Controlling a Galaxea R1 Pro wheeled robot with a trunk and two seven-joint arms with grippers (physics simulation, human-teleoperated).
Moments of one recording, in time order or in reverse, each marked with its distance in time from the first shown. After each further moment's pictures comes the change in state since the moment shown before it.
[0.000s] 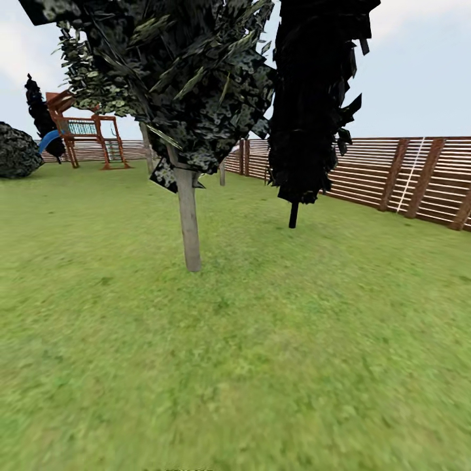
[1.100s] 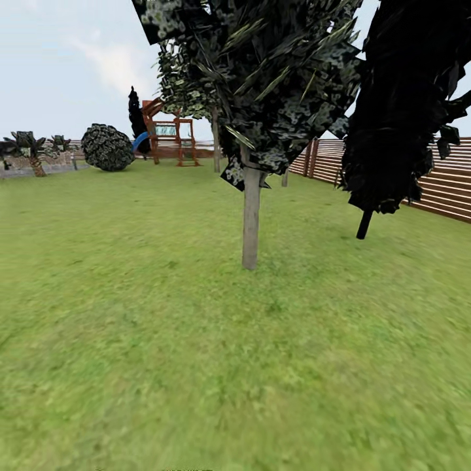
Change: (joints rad) left arm 0.000 -0.001 0.000 0.000 0.000 0.000 0.000; right arm 0.000 0.000 0.000 -0.002 0.000 0.000 -0.002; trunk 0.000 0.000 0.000
